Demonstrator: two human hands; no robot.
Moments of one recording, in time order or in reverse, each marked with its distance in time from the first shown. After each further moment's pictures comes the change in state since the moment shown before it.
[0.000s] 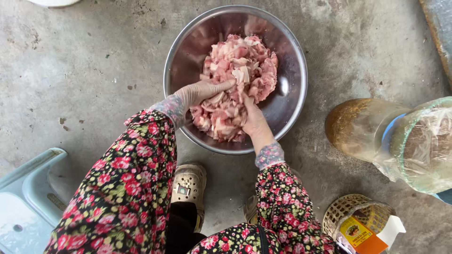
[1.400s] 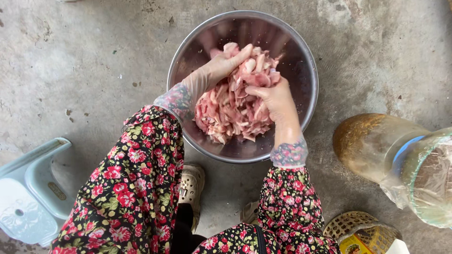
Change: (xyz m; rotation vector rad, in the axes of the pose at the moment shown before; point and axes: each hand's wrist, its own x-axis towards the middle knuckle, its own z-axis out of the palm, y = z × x) left_hand 0.037 0.057 0.003 -0.105 0.073 0.392; right_hand -0.022 -0.102 0.097 -0.779 -0.055 -0.350
